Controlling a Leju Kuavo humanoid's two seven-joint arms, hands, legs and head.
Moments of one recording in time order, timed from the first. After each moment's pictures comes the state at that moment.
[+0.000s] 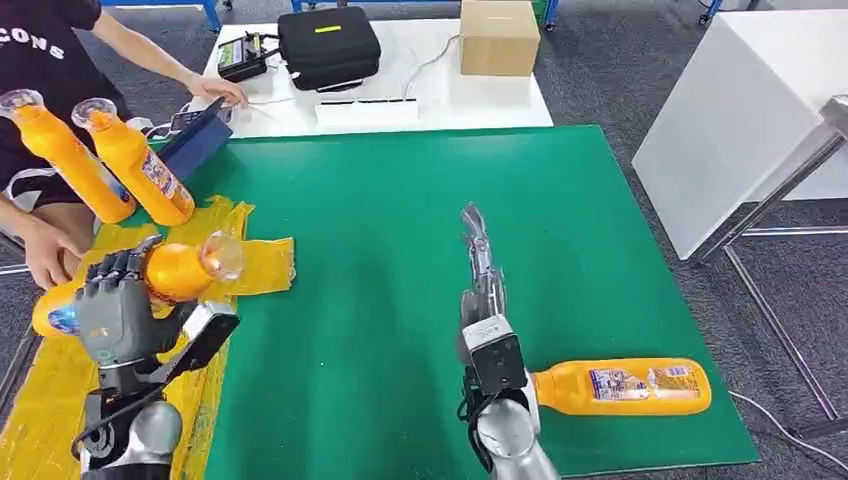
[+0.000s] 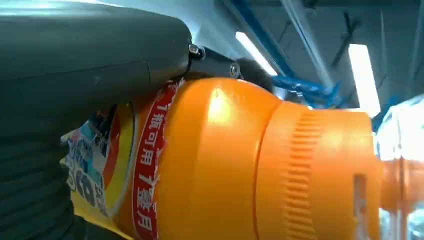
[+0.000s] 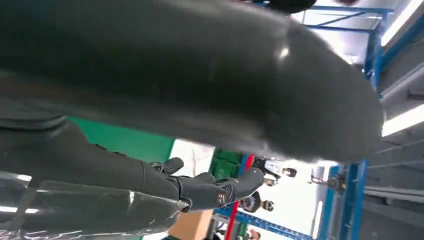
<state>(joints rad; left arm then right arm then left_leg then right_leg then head) -0.11 -0.08 0.11 -1.47 -1.29 0.68 -0.11 -0.04 0.27 0.35 -1.56 0.30 -0.27 -0.46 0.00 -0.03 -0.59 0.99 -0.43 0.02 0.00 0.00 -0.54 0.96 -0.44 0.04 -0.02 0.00</state>
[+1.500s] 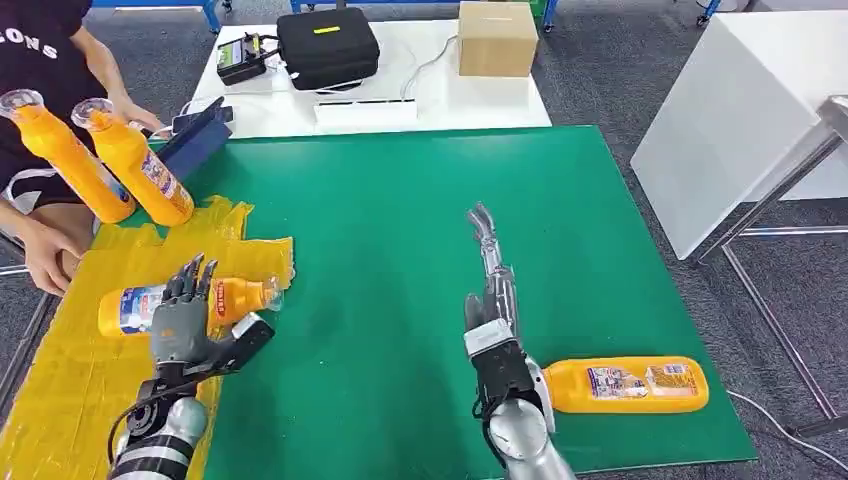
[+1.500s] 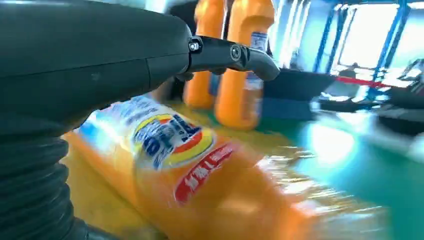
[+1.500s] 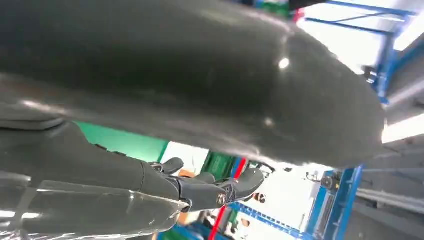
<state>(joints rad) -0.22 -0.07 0.12 -0.99 -1.03 0.62 -0.28 -0.03 0.22 0.35 -1.59 0.42 -0.28 -0.43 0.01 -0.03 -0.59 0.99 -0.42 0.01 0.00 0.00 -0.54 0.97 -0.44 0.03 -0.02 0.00</state>
